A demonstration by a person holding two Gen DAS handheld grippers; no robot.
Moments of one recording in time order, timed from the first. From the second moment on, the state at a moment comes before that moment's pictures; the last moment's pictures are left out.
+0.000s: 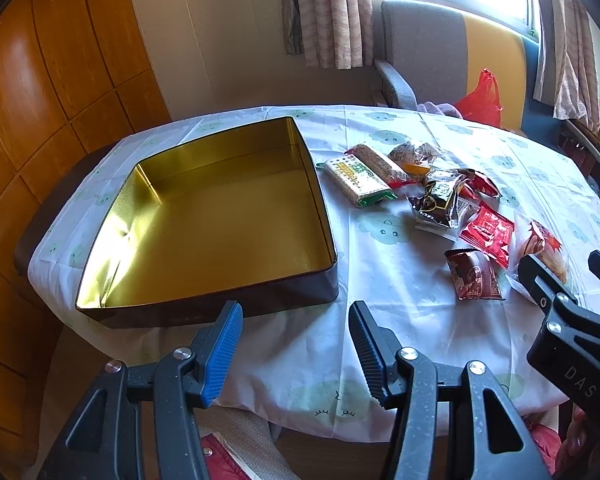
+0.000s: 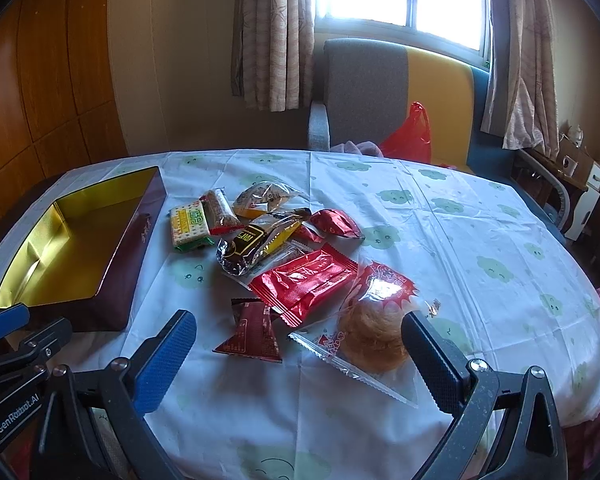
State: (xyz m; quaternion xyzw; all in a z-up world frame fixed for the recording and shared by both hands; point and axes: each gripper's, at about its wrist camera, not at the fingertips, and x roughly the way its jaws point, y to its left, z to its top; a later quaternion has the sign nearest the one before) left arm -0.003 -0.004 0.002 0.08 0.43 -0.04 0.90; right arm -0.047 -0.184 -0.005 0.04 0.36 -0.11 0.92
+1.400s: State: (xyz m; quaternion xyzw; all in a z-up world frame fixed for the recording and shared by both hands) left arm -0.003 -0.011 -0.008 0.09 0.44 -0.03 0.89; right arm -0.047 -0.185 -0.011 0.05 0.37 -0.10 0.92
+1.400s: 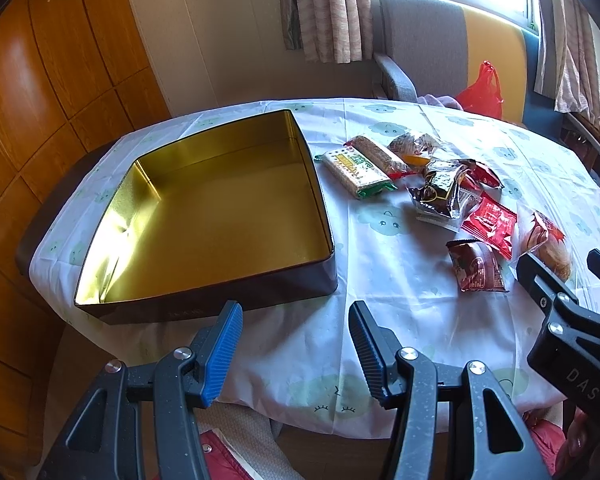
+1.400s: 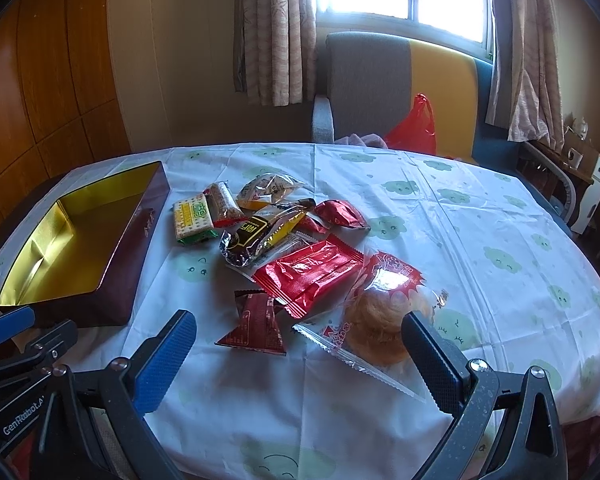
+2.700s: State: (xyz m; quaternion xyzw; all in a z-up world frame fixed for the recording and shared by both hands) left arm 0.000 -0.042 -0.065 0.03 0.57 -0.21 0.80; right arm -0.069 -0.282 -0.040 0.17 0.39 -0.14 0.90
